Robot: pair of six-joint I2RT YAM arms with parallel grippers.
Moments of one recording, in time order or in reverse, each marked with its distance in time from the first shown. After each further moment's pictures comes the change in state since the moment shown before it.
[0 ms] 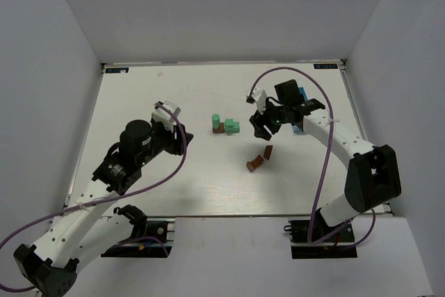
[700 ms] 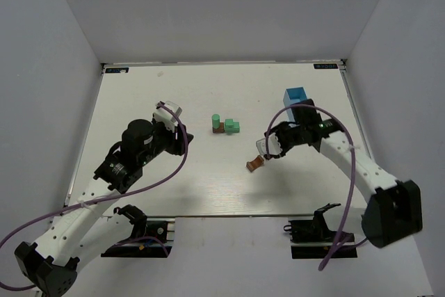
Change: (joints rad) left arm 0.000 0.005 -0.003 -0.005 -0.004 0.004; right arm -0.044 -0.337 -0.275 -0.127 -0.082 -1.085
